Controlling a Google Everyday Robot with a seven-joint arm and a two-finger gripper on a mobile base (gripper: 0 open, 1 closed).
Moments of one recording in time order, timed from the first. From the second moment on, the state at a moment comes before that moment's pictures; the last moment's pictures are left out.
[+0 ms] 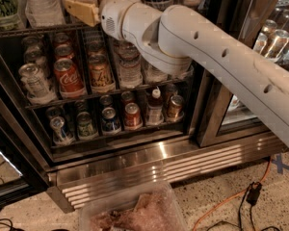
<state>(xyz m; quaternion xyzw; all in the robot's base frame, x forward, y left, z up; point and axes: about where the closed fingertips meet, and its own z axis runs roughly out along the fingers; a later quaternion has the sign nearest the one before) 0.662 0.136 1.060 -0.32 0.57 0.31 0.69</state>
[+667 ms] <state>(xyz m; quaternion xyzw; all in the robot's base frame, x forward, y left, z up) 0.670 0.140 1.062 -0.32 0.58 0.31 0.69</state>
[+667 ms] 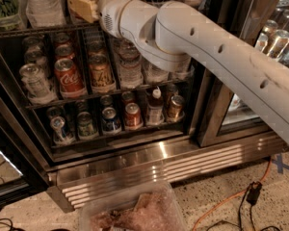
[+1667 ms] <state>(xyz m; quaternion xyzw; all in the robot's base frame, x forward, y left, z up) 0.673 0.142 1.063 -0.31 0.58 0.30 0.69</state>
